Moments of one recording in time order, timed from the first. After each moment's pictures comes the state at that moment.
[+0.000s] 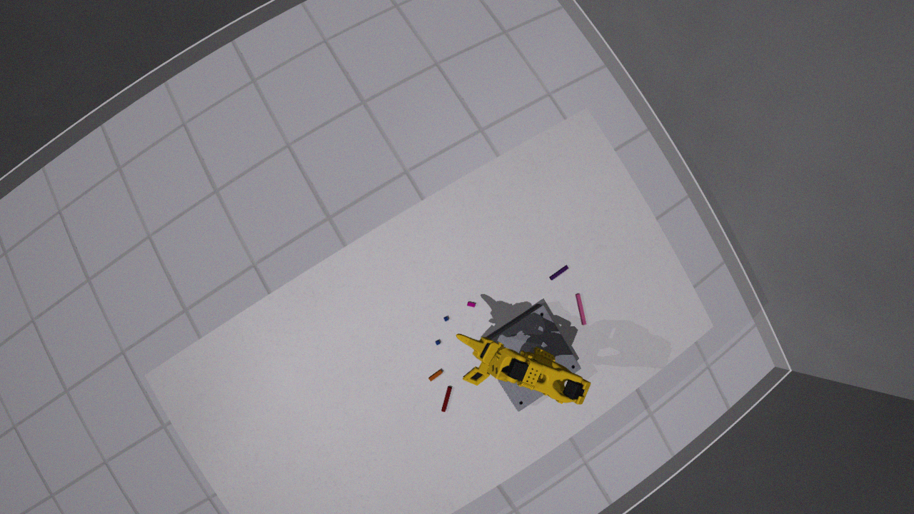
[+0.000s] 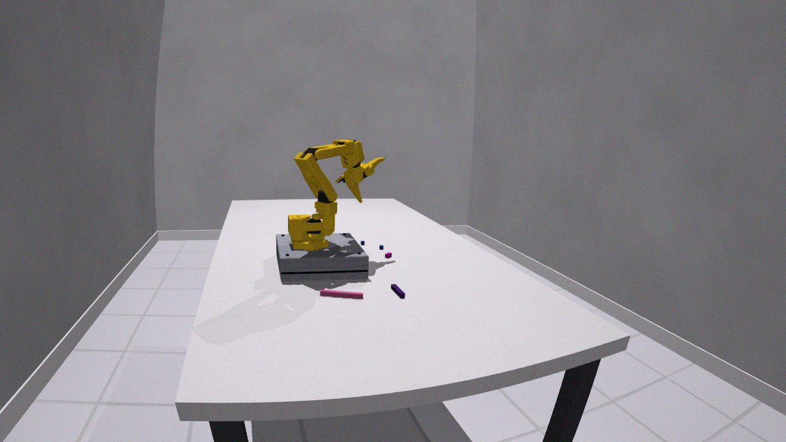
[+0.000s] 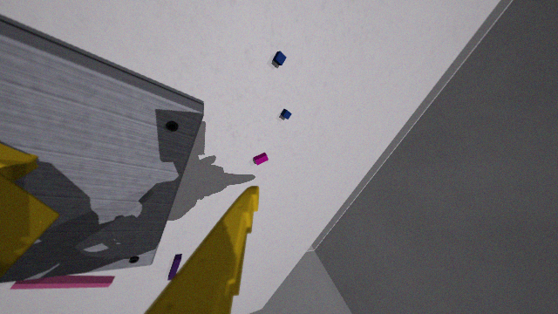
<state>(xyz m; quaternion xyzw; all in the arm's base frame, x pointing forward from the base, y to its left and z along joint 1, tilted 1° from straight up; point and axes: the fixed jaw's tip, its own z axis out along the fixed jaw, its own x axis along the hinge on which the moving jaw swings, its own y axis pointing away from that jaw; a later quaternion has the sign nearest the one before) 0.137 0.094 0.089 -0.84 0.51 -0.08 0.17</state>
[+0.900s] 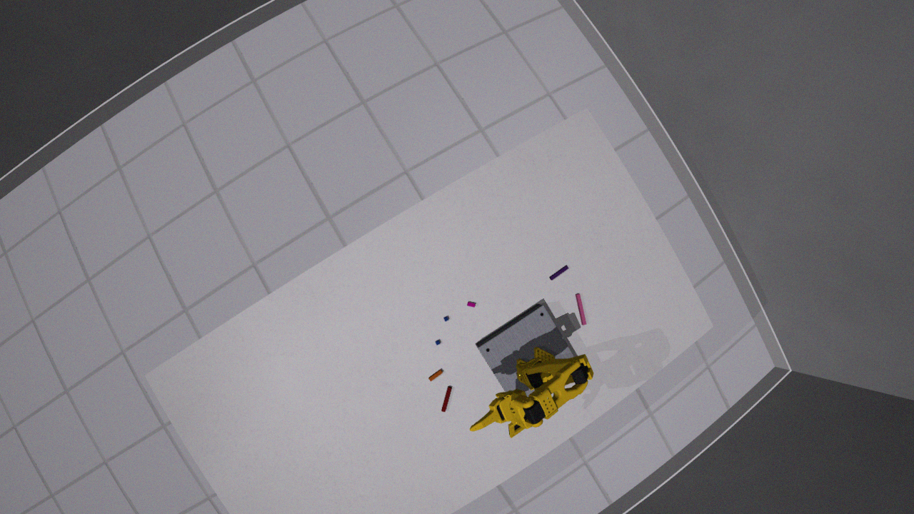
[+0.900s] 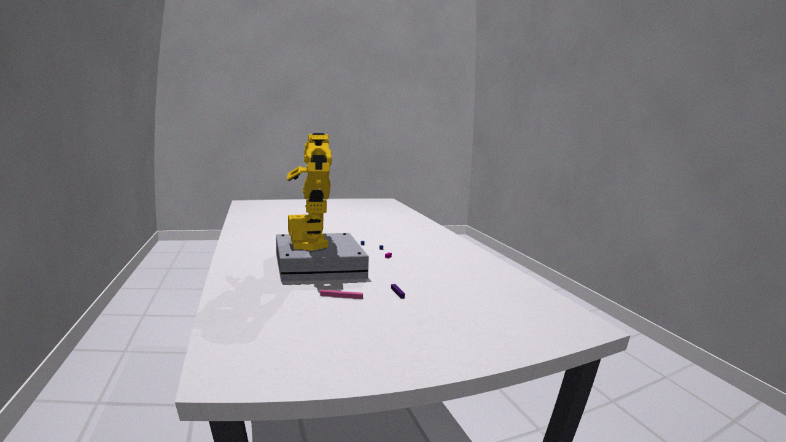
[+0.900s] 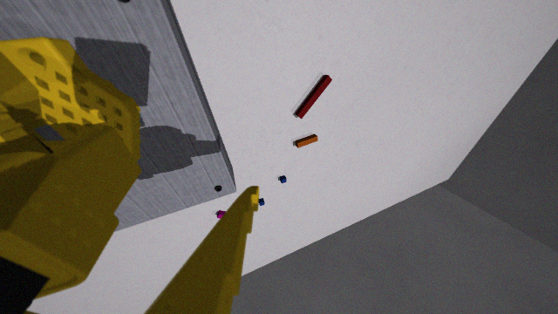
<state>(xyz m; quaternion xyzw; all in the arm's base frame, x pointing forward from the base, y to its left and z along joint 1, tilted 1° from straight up) 0.015 0.125 0.102 -0.98 0.08 -0.01 0.15</state>
